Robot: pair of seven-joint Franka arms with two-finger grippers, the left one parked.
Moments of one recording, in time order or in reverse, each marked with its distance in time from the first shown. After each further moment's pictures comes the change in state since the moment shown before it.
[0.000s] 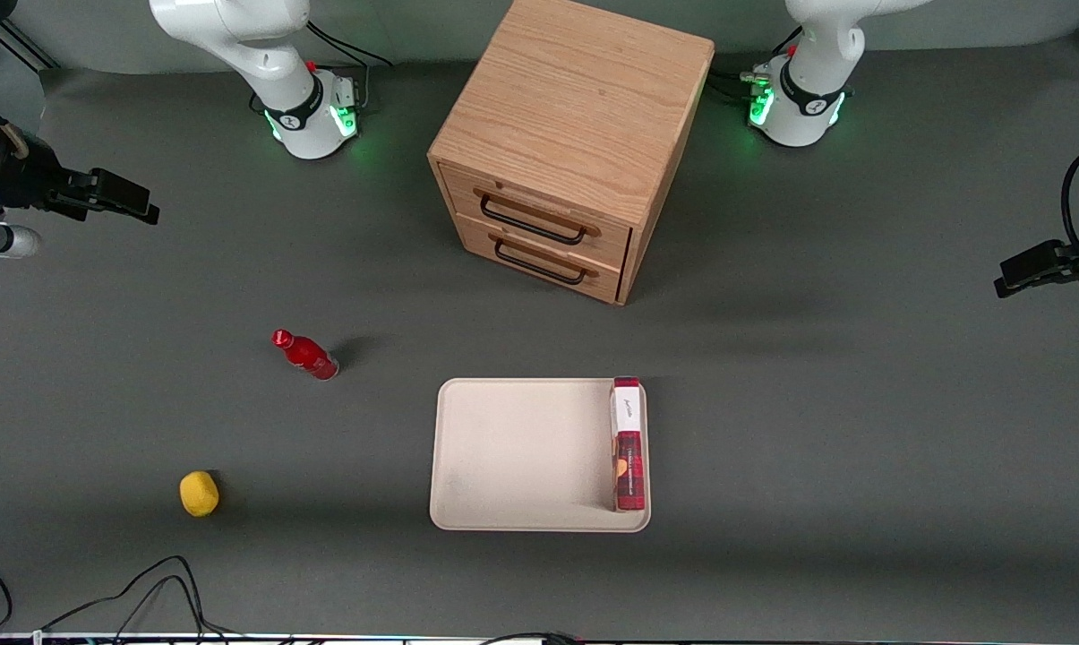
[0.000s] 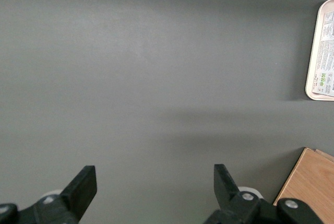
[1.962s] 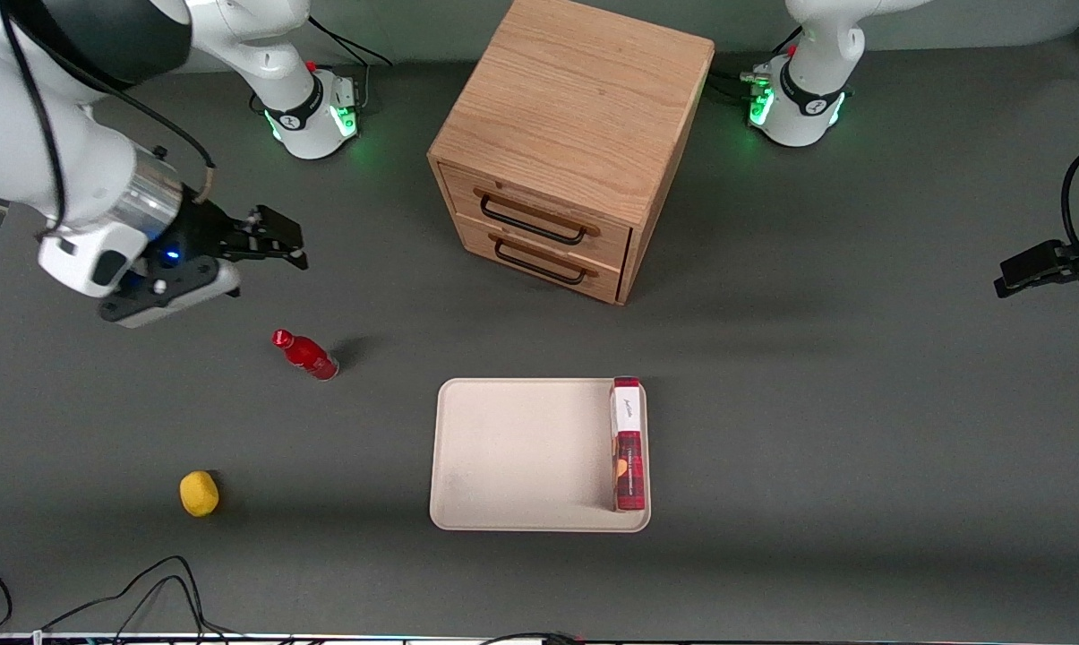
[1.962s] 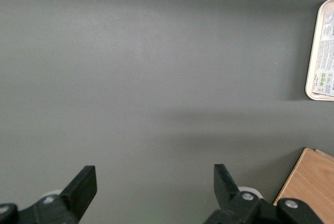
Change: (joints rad) arm 0.079 0.181 0.201 0.062 0.109 0.282 -0.174
